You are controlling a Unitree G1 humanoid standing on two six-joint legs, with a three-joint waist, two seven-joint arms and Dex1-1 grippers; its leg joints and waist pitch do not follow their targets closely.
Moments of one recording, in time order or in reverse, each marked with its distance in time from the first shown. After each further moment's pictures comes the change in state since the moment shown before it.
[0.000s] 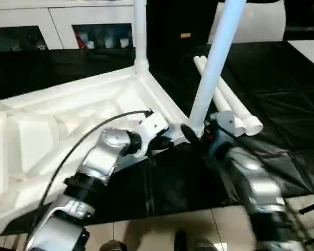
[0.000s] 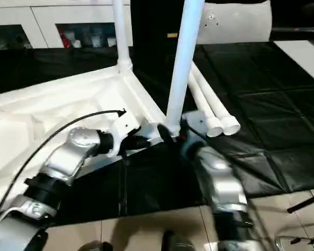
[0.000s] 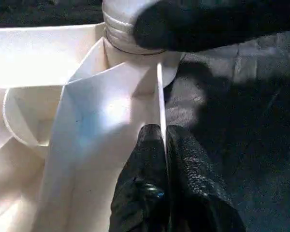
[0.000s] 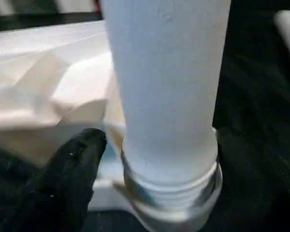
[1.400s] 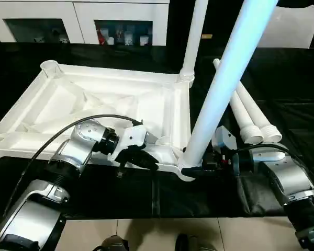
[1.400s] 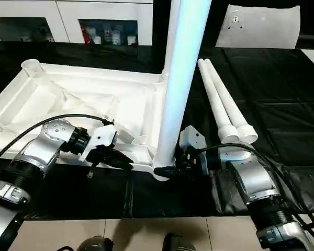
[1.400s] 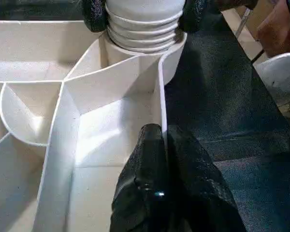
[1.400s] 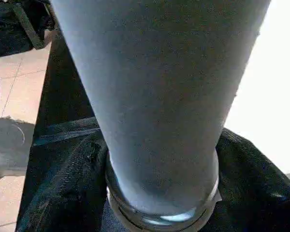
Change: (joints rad) left arm -0.093 0.177 -0.072 0.258 -0.105 -0.408 -0.543; right arm -0.111 -0.343 0.209 0.145 0.064 -0.177 0.755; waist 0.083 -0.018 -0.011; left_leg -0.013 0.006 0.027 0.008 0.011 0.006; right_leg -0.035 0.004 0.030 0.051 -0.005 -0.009
